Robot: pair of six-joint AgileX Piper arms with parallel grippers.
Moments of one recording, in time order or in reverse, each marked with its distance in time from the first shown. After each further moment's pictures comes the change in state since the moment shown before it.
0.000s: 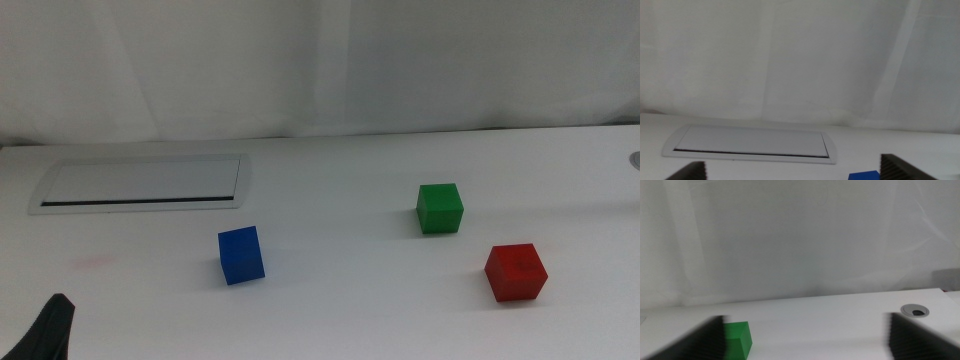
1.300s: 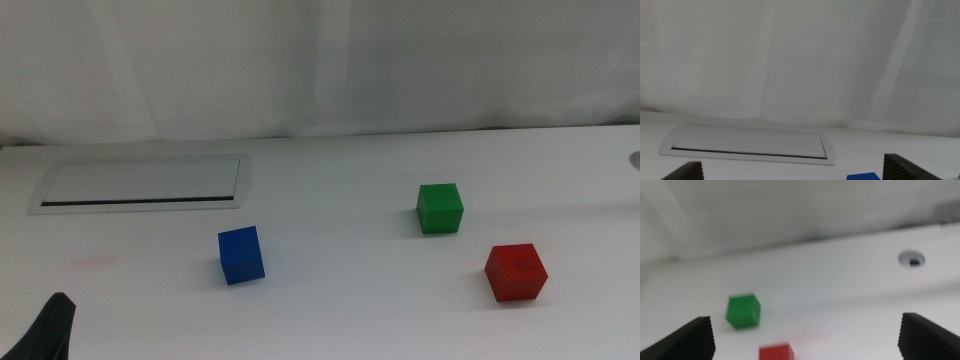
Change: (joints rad) left arm 0.000 0.000 0.000 -0.004 0.000 -0.014; right arm 0.000 0.663 -0.880 0.114 0.718 -0.029
